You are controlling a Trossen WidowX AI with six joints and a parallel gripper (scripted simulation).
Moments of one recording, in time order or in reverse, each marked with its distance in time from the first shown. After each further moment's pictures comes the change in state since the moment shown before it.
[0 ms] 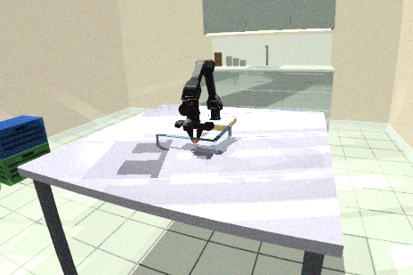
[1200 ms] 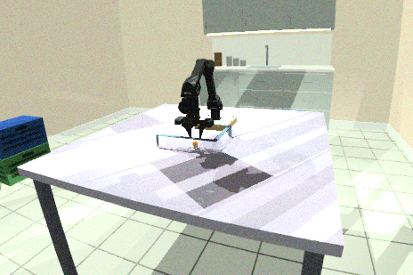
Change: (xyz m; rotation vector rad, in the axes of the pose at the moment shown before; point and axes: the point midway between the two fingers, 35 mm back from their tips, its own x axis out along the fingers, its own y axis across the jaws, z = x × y) arm -0.018 0.000 -0.004 0.001 0.040 -0.003
